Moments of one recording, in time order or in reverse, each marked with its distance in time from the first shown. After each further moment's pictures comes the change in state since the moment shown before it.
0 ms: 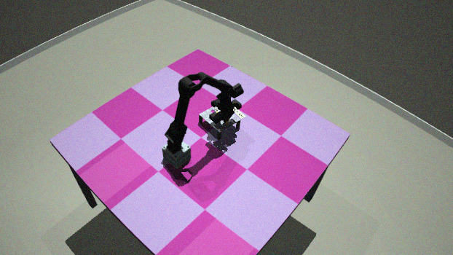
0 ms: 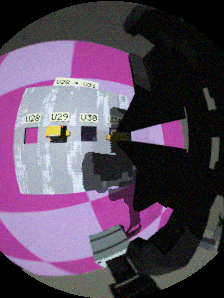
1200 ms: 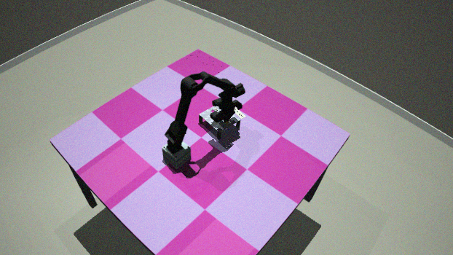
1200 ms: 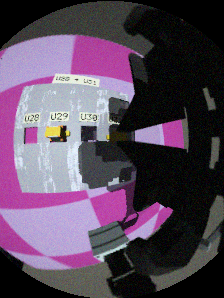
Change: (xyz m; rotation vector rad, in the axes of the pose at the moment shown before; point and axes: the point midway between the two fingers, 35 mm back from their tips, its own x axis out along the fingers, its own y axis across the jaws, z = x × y) arm 0.000 -0.003 0.000 -0.001 -0.001 0.055
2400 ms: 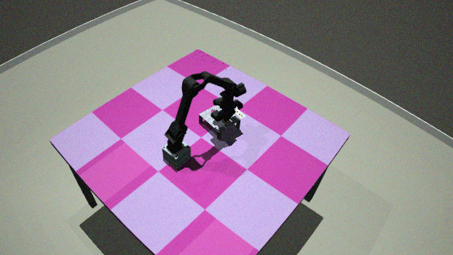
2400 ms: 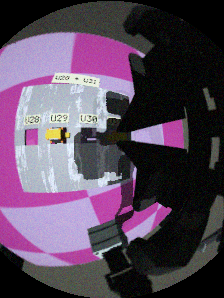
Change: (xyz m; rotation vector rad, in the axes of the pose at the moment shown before) arm -0.002 -0.004 0.000 0.000 -0.001 0.028
